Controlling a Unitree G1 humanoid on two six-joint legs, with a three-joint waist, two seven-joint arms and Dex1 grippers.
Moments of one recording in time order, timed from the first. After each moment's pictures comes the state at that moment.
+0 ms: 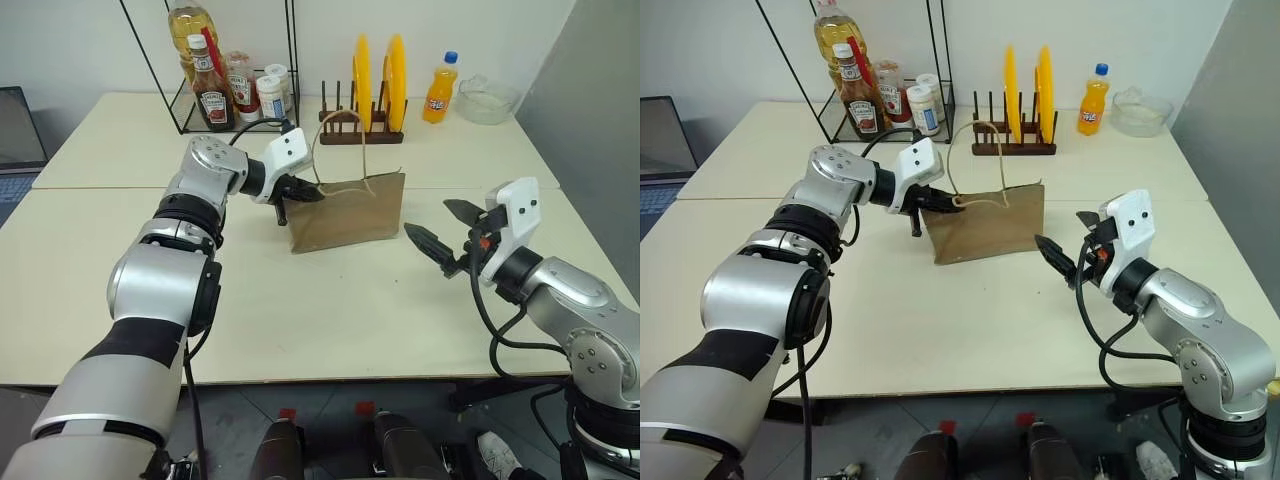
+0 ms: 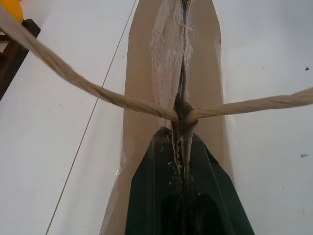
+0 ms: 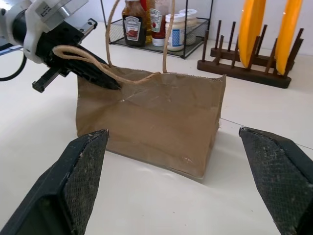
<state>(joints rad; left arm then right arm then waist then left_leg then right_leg) -1.39 0.41 -0.11 1.35 0.24 -0.21 -1.21 -0.35 -0.49 -0.18 -0.65 0.63 0.94 0.29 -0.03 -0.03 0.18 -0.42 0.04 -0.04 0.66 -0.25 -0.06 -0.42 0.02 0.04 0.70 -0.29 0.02</state>
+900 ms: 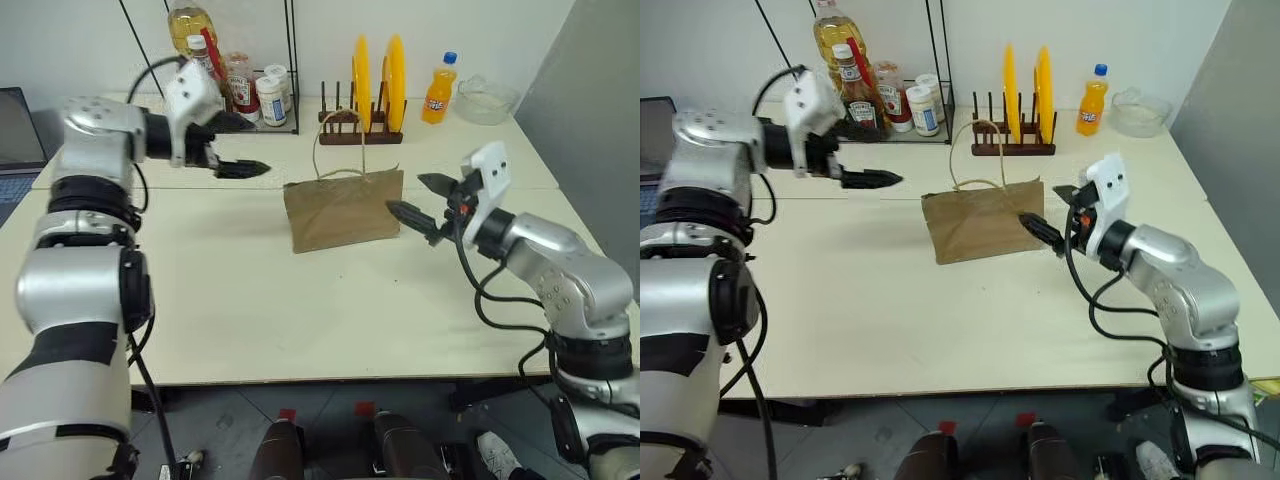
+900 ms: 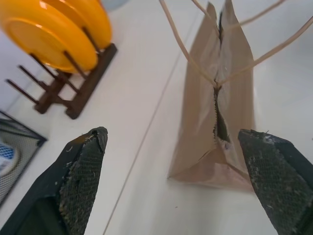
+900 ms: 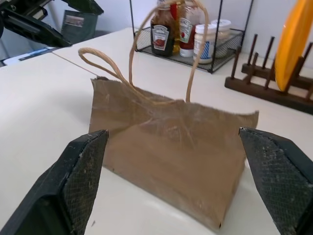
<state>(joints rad) -1.34 0.72 0.04 1.12 0.05 -0.07 -1.40 -0.65 -0.51 -0.02 -0.22 0.53 0.75 0.55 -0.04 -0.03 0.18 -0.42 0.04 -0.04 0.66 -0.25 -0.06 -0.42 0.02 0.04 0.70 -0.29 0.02</state>
